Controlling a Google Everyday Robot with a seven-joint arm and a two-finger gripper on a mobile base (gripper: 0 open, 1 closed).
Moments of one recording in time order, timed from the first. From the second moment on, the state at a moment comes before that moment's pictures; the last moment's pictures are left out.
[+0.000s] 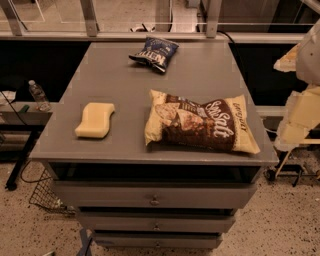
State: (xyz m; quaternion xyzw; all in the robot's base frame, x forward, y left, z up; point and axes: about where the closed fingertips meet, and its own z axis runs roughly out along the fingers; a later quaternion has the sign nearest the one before) arm 0.438 -0.217 0.976 -0.60 0.78 -0.03 0.16
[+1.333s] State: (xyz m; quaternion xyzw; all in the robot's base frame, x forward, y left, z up) arm 0.461 0.000 0.997 -0.81 0.57 -0.05 0.14
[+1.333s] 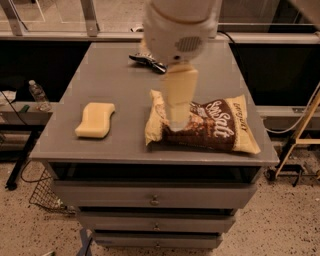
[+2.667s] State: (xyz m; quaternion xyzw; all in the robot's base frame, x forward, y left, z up) arm 0.520 0.096 0.967 -0.90 0.42 -0.04 0.12
